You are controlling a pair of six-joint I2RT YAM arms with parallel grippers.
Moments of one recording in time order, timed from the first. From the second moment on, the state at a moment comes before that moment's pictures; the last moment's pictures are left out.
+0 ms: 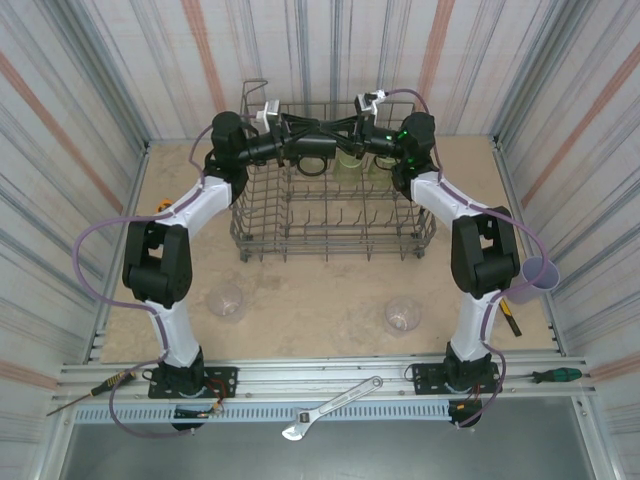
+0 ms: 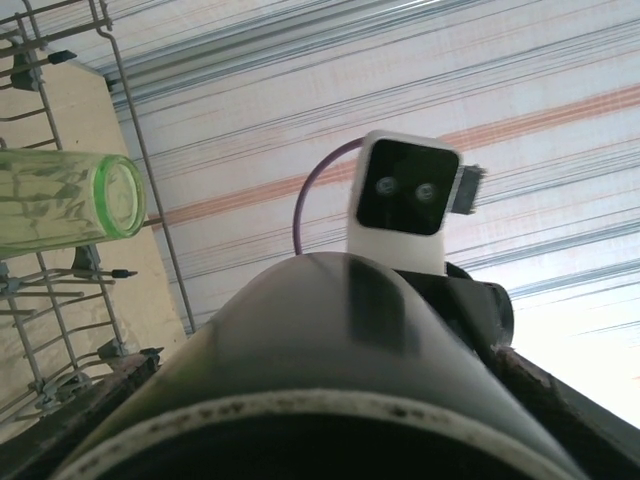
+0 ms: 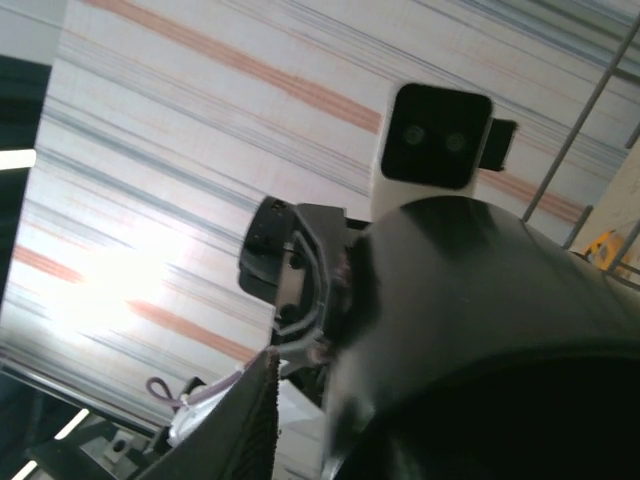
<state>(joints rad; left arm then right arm) -0.29 1.89 1.47 0.52 0.97 -1.36 0.31 1.94 1.50 0.85 -1.06 1.51</state>
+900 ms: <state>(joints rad) -0.26 1.85 1.64 -0.27 0.80 -0.83 0.19 1.55 1.39 0.02 -0.89 0.88</state>
